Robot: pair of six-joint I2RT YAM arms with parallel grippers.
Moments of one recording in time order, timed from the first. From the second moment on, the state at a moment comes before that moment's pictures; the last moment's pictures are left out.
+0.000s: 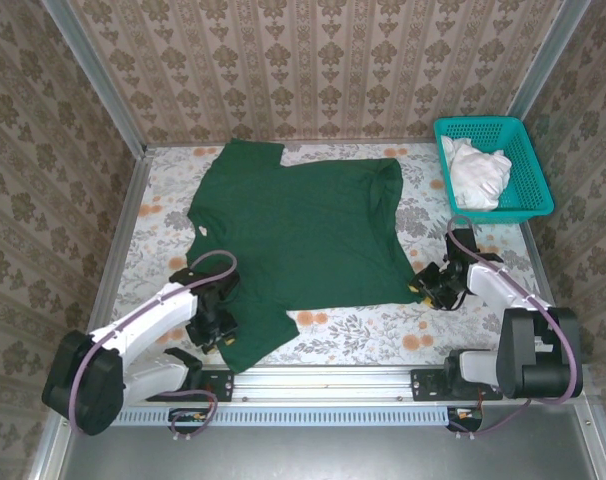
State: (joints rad) left arm -0.57 1.12 0.56 -1.14 0.11 -1.03; right arm -0.05 1.28 0.61 -0.69 -0.31 0.72
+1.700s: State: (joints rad) left arm -0.23 1.25 0.85 -1.15 -0.08 -0.77; right arm -0.35 1.26 0.53 -0.65 -0.40 0.85
